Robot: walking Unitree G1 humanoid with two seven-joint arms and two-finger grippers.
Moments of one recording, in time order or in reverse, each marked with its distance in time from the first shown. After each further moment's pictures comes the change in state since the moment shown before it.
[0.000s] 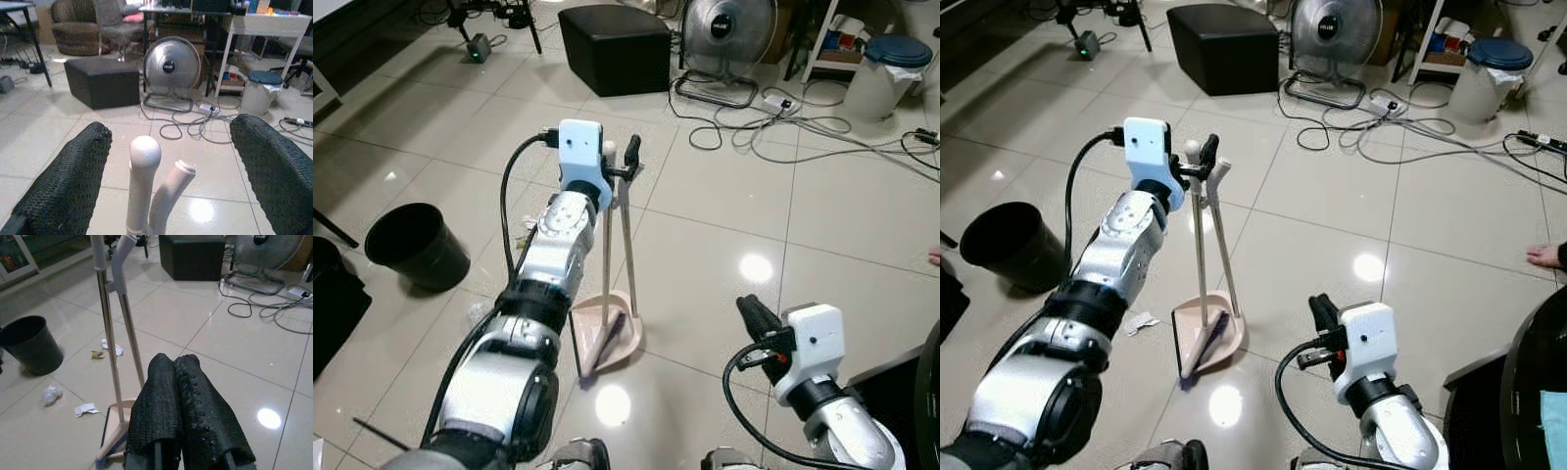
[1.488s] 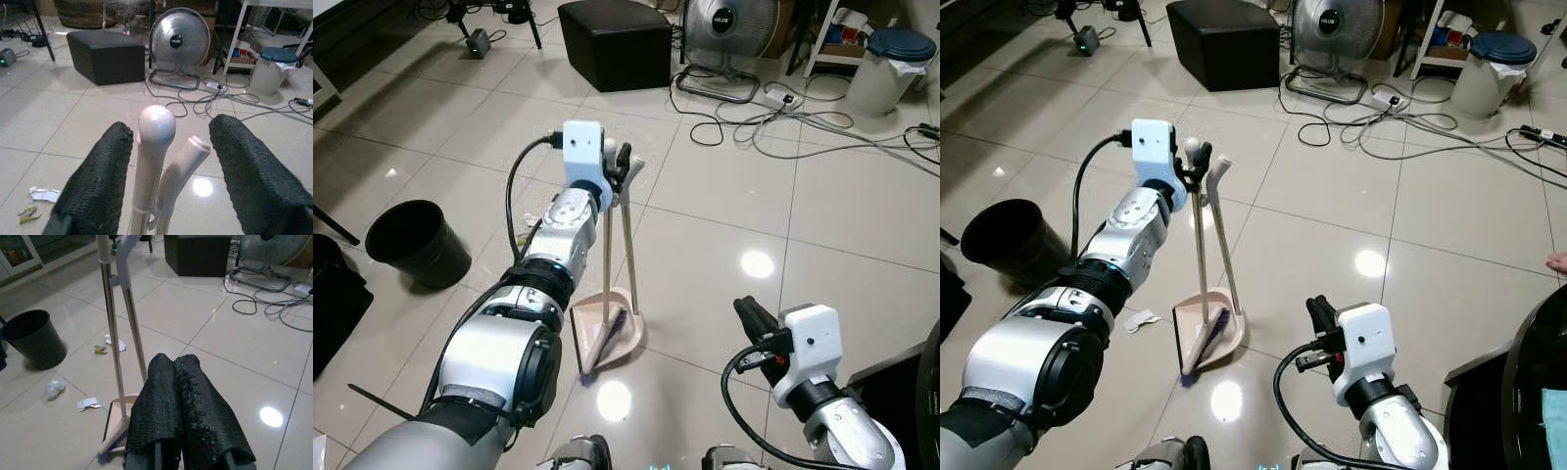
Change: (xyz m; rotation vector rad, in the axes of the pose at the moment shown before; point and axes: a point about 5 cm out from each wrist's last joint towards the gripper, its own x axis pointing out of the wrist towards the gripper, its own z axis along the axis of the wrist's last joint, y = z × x) left arm 0.010 0.005 -0.011 -0.007 0.096 0.033; right arm -0.001 0.001 -0.001 -0.011 0.008 0.016
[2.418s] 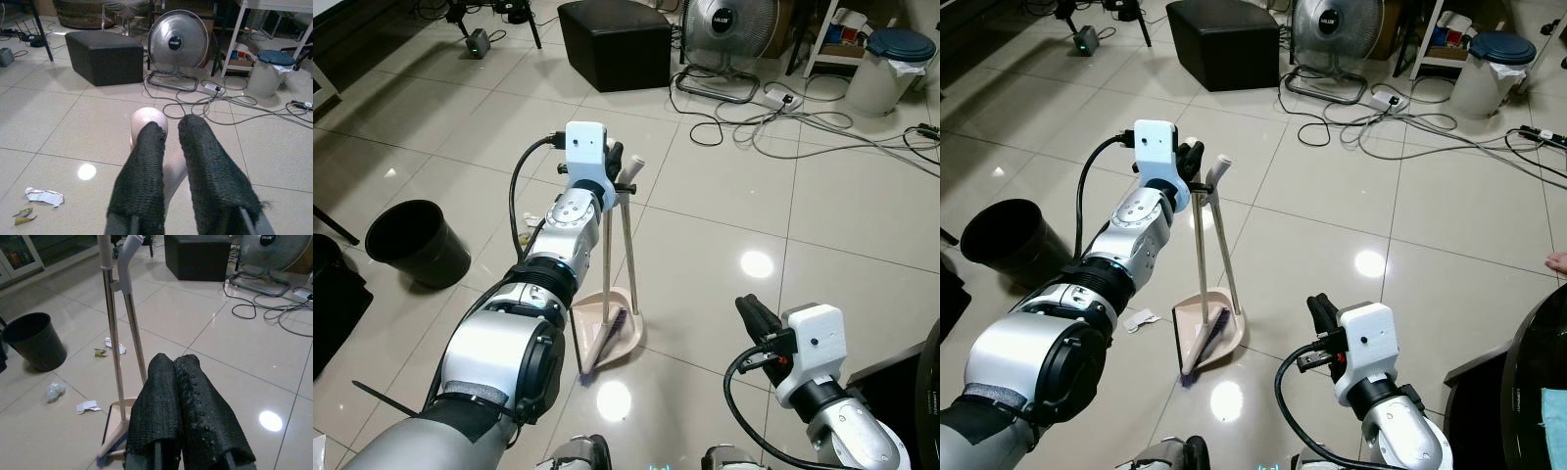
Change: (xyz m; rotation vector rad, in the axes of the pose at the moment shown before) left arm 0.001 -0.004 0.001 -0.011 -0.006 -0.003; right arm -0.002 0.000 0.004 -0.007 -0.015 0.004
